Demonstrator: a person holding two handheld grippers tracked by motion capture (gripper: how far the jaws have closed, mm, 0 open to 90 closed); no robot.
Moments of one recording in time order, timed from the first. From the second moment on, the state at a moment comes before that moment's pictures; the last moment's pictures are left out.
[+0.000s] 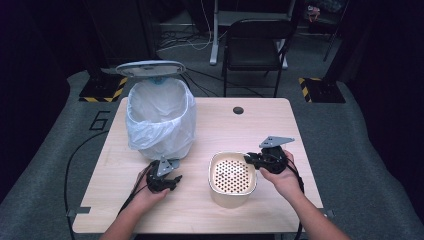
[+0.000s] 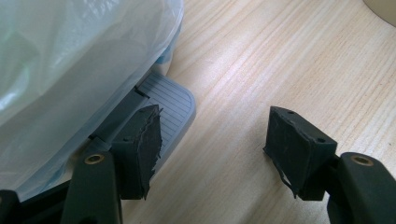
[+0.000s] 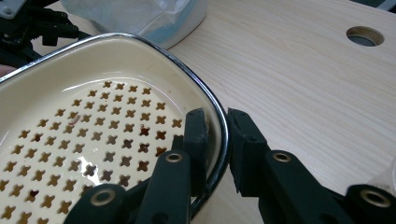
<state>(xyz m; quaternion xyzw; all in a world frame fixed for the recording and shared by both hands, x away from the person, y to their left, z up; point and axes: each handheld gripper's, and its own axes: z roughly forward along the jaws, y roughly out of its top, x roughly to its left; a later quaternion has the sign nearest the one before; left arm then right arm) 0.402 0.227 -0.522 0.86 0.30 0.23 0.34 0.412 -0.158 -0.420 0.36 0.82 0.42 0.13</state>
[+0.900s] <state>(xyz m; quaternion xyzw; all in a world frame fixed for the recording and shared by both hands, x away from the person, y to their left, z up) 0.401 0.227 -0.522 0.86 0.30 0.23 0.34 0.407 -0.188 -0.398 0.34 0.78 0.51 0.16</state>
